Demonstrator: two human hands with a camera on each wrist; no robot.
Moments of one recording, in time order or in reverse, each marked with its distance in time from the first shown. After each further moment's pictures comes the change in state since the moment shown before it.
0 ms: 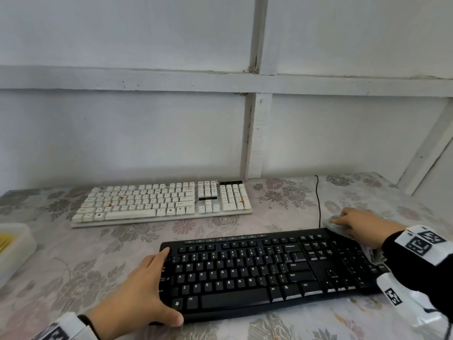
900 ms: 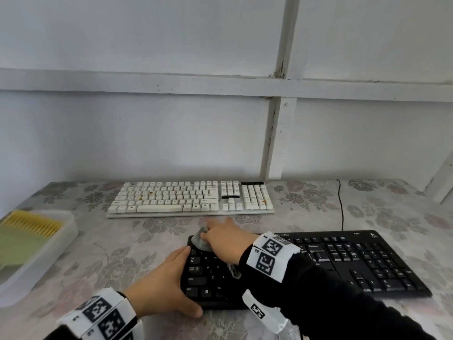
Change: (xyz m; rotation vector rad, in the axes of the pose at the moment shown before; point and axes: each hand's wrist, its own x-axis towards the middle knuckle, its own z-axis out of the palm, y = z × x) left_hand -0.003 -0.021 -0.007 -0.067 -0.056 0.146; right_hand -0.014 -0.292 -0.061 -0.119 0.044 -0.510
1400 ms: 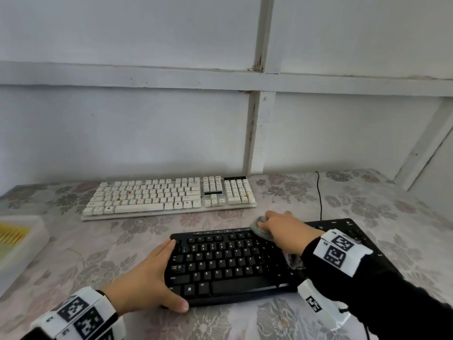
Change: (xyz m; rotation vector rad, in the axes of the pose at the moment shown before) left_hand 0.003 0.007 -0.003 0.007 -0.023 -0.033; right_hand -0.067 0.105 0.045 0.081 0.014 0.241
